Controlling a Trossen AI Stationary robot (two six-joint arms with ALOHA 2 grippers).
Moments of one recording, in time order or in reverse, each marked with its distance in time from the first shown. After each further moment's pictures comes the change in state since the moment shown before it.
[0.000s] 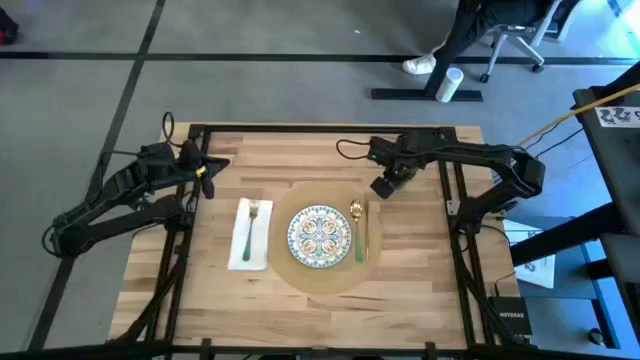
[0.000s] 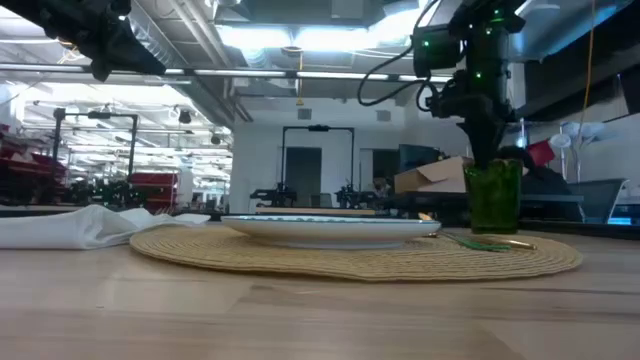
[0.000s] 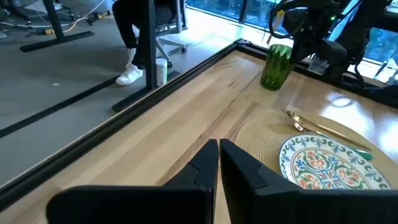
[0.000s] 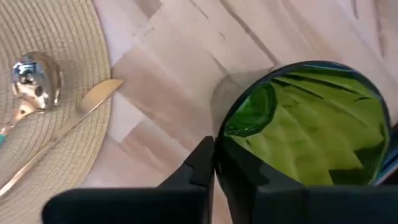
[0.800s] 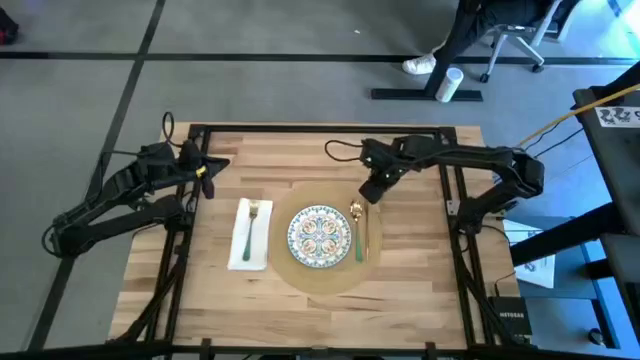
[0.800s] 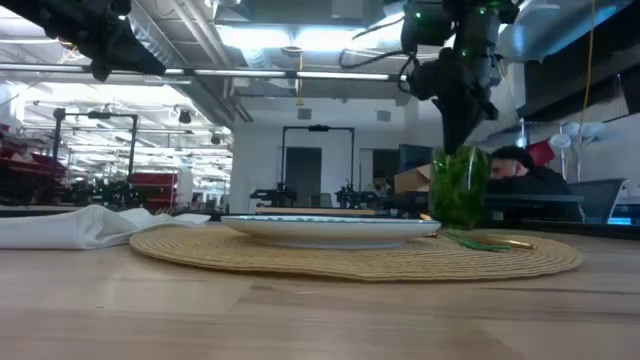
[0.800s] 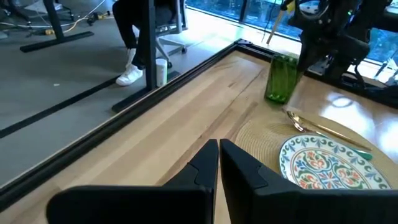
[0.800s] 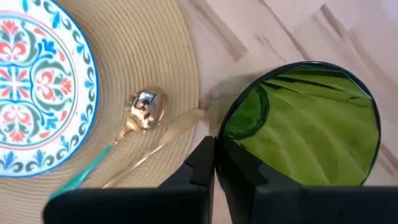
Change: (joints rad) left arm 0.000 0.000 0.000 0.001 0.000 0.000; right arm 0.081 0.000 0.062 0.118 -0.100 0.029
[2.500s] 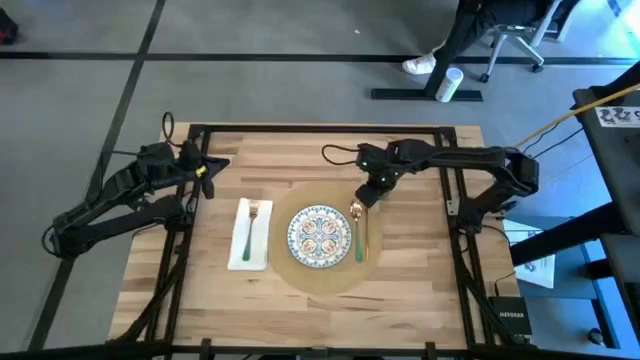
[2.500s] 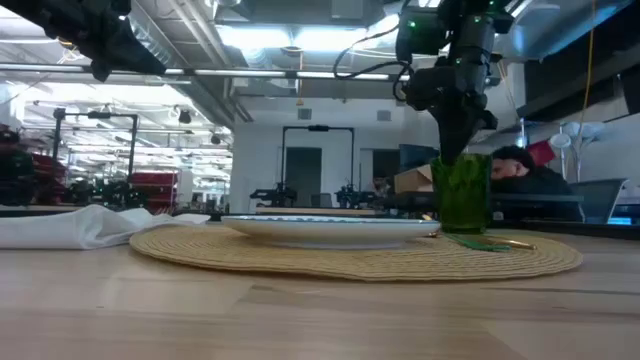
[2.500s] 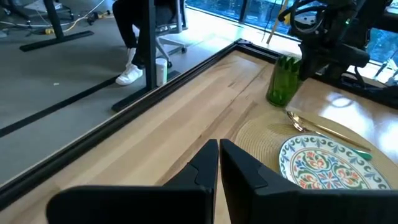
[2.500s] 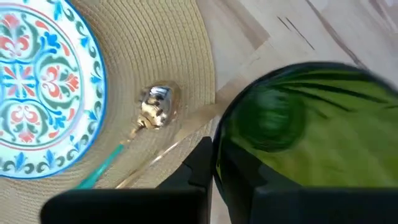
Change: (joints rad) left arm 0.000 0.000 0.000 -0.001 0.000 -0.004; right arm 0.032 0.043 -0.017 0.043 -0.069 0.066
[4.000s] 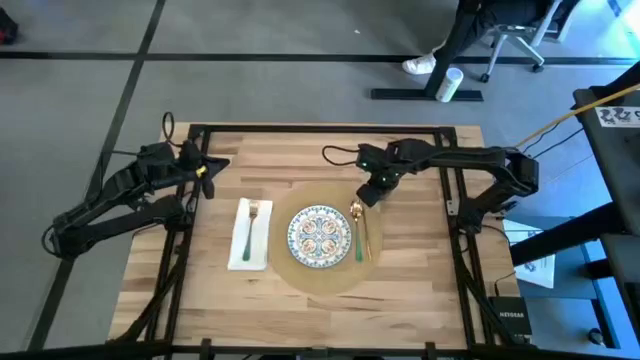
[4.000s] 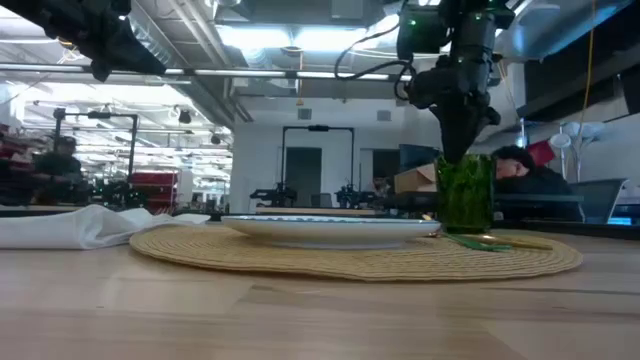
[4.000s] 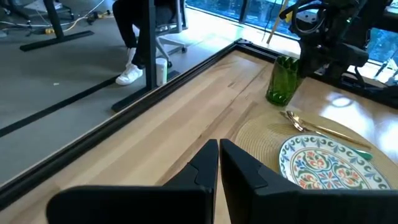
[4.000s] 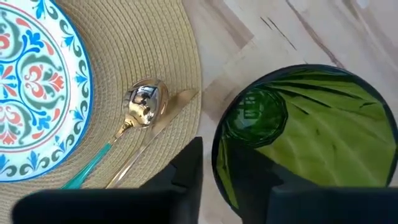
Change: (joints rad) left arm 0.000 0.000 0.000 0.000 0.000 0.000; right arm -0.002 -0.002 0.007 -0.046 0.065 0.002
